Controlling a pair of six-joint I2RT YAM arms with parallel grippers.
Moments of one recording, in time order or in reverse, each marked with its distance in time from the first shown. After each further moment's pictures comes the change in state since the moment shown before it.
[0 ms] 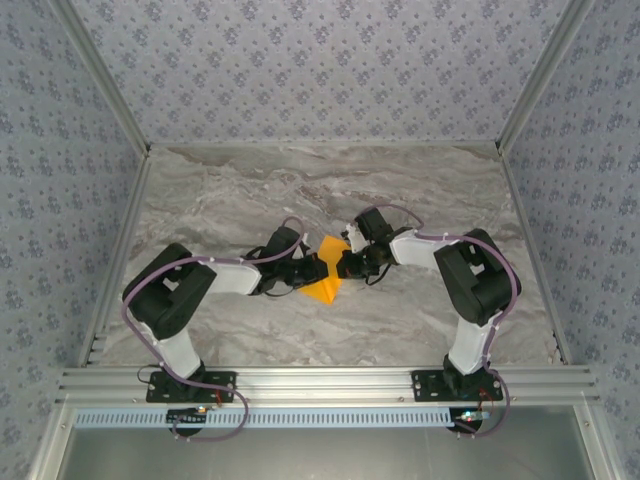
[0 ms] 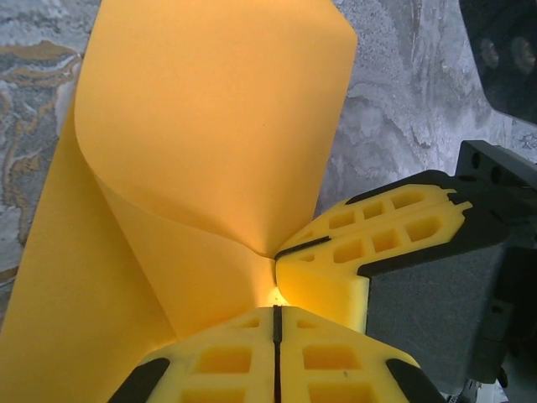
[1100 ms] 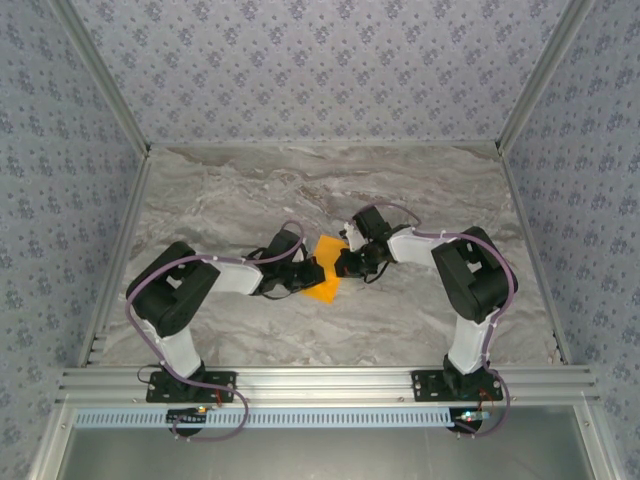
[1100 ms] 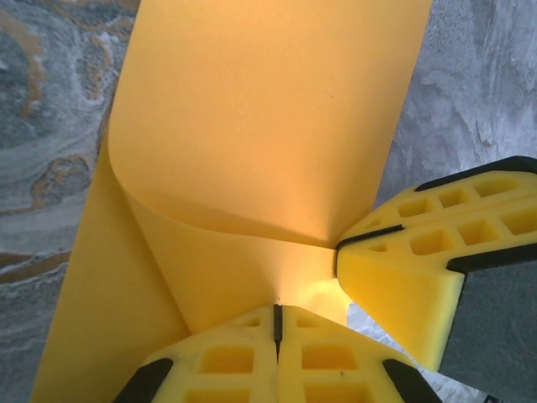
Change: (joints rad) left arm -0.001 0.023 0.003 -0.063 -0.036 0.000; right arm 0.000 0.023 0.032 -0.021 -0.008 -0.004
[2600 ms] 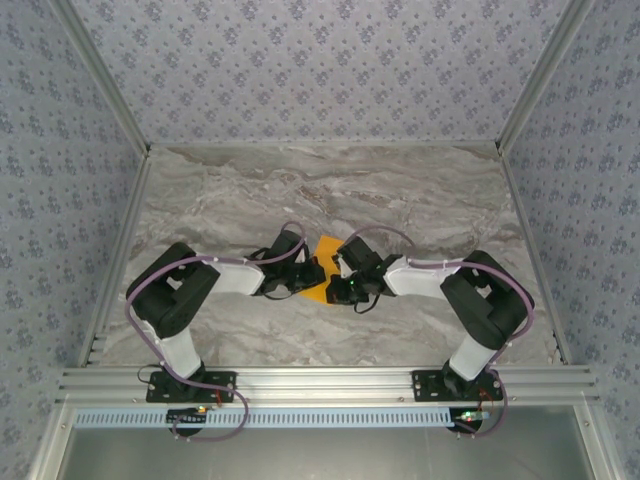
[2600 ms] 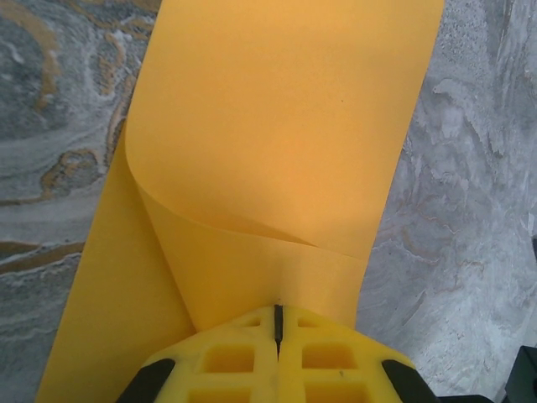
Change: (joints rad) left arm -0.020 -0.003 0.009 -0.029 -0.053 -0.027; right arm 0.229 -0.175 -0.212 0.135 0.133 0.314
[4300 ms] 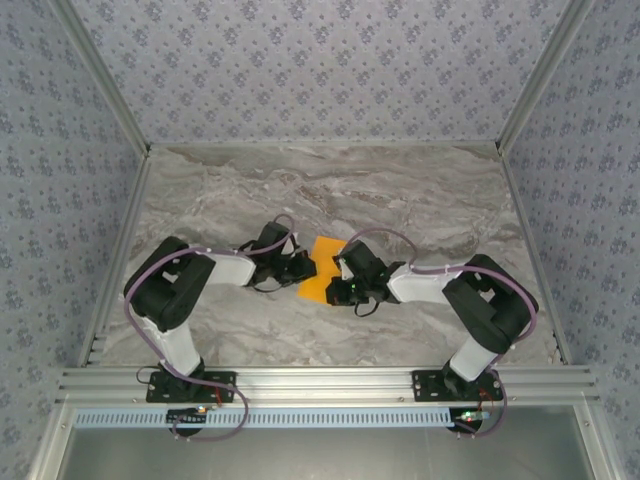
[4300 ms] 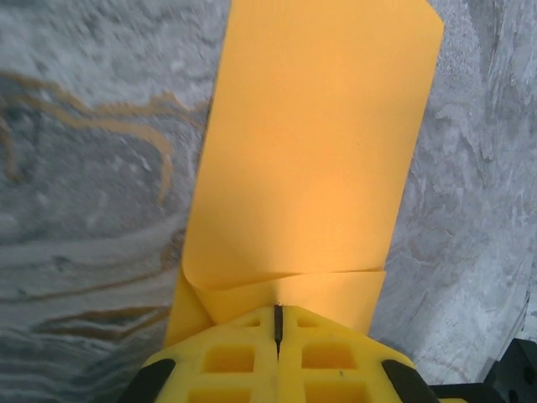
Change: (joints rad) left arm 0.143 0.022 0.022 -0.034 0.148 0.135; right arm 0.011 -0.024 -0.077 0.122 0.040 -0.018
